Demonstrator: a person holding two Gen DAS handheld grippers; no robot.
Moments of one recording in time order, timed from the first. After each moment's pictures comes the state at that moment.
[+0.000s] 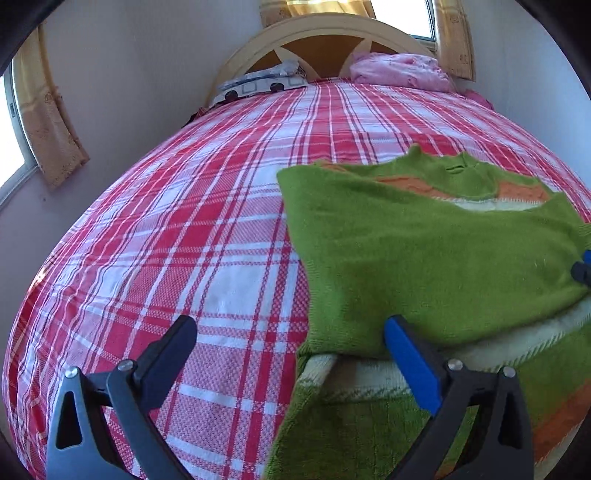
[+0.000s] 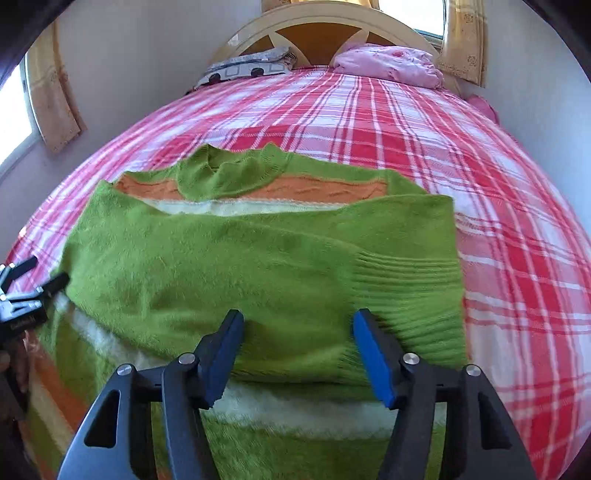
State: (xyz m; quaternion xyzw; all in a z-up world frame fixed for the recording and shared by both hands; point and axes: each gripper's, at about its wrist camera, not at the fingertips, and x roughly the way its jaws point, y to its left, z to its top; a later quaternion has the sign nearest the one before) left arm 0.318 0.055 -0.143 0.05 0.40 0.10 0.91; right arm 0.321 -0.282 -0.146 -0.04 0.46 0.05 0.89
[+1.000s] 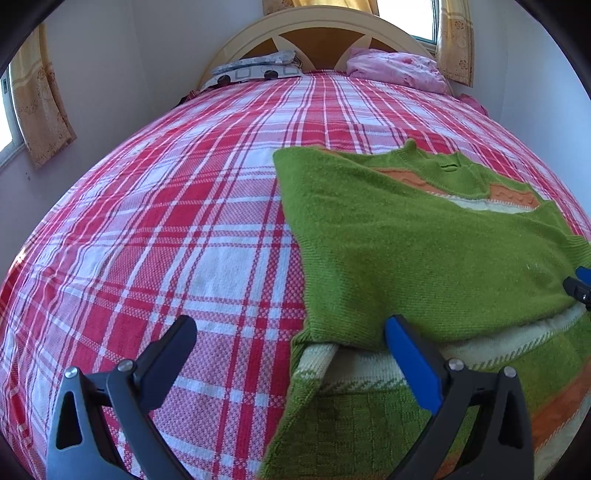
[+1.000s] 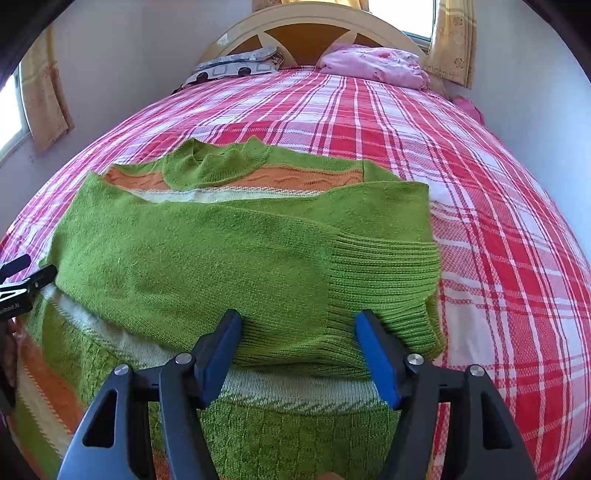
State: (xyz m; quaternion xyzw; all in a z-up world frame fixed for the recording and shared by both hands) left arm 0.318 0.063 -0.146 0.01 0.41 0.08 0.91; right arm 0.310 -0.290 -0.147 -0.05 0.45 0.02 0.89
